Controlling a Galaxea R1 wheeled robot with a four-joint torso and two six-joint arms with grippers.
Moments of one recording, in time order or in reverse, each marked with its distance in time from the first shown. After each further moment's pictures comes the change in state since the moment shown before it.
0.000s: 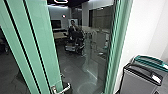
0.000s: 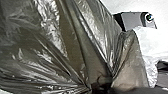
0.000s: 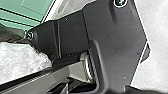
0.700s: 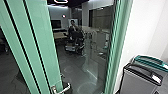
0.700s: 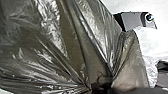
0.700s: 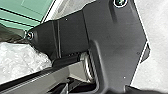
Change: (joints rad) left arm 0.000 0.000 0.000 0.000 0.000 0.001; right arm 0.000 0.000 0.000 0.000 0.000 0.000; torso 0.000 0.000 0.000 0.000
